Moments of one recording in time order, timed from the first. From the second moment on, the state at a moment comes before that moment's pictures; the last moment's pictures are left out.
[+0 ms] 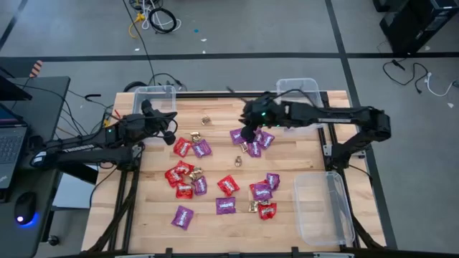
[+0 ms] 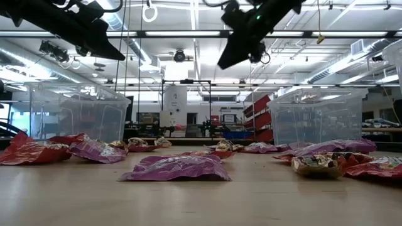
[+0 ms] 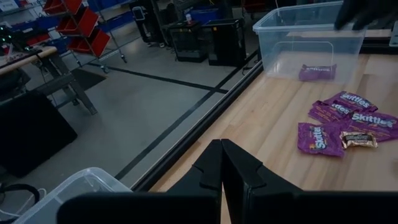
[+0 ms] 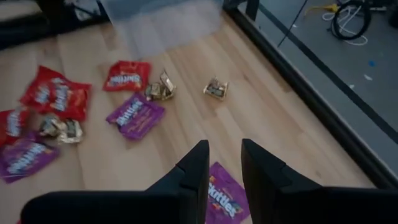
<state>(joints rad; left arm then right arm) 0.25 0.55 0.49 -0.21 -0.48 0.07 -0.21 1.54 1.23 -0.39 0.18 0.17</state>
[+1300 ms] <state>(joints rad) 0.25 0.55 0.49 -0.21 -0.47 0.07 -0.13 1.95 1.23 -0.31 0.30 0.02</state>
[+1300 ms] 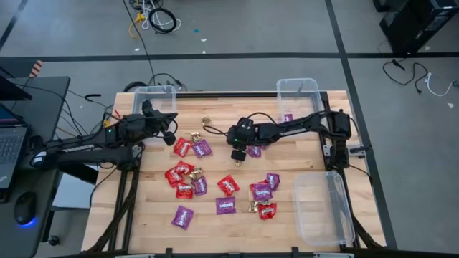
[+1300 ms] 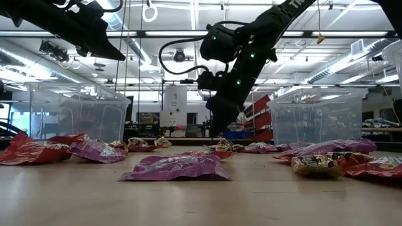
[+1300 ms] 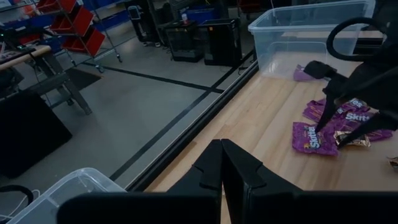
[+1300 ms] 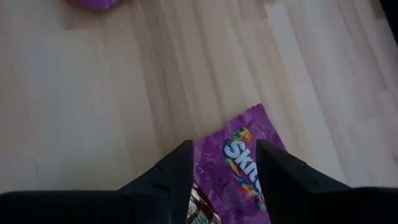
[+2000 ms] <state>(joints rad) 0.25 0.55 0.49 -0.21 -0.47 0.07 -0.15 2.02 1.23 -0.31 0.30 0.06</state>
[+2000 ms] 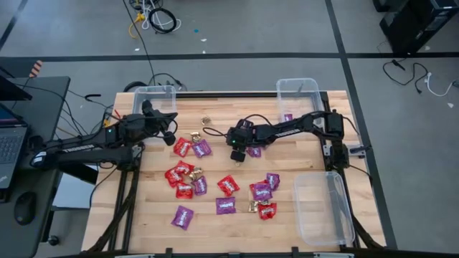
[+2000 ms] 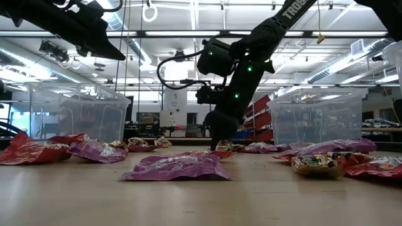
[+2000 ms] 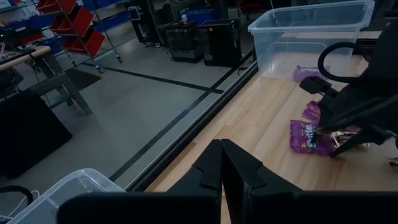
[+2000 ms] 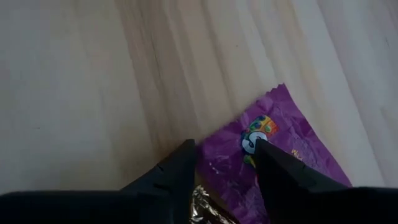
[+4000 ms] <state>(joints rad) 0.25 0.55 0.49 -0.21 -0.47 0.08 -0.25 1.35 1.23 -0.41 0.27 0.18</state>
